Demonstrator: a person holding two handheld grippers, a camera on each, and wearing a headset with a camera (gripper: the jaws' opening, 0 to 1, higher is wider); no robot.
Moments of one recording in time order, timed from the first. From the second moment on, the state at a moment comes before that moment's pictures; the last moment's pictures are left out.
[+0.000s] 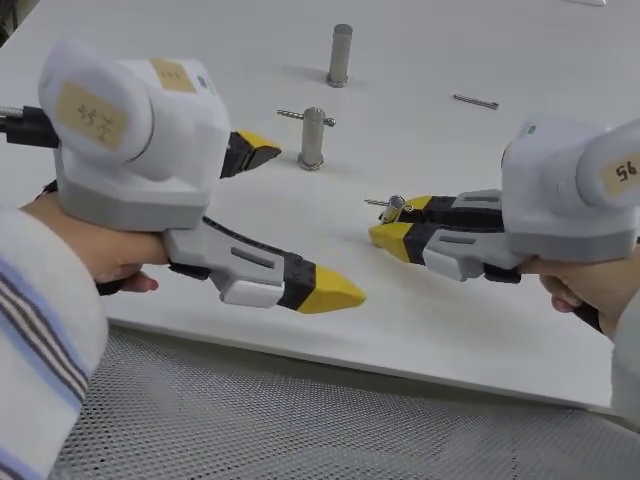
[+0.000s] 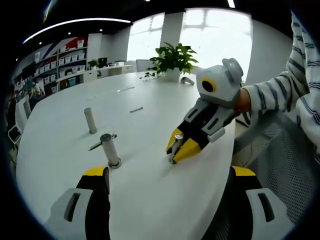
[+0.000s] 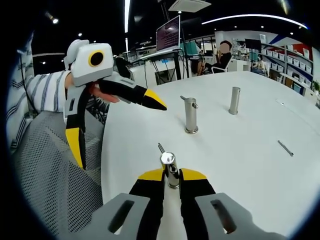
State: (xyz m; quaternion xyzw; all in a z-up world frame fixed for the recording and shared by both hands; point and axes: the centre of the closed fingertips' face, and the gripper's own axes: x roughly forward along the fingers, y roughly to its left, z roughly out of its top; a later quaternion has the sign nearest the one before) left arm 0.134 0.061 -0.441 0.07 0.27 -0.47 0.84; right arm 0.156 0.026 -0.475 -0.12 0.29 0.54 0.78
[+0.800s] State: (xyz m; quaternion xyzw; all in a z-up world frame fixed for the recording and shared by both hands) left arm 0.132 0.068 -0.444 0.08 0.28 -0.46 0.84; right arm 0.198 0.023 -0.454 -0.17 0.22 0.52 0.81
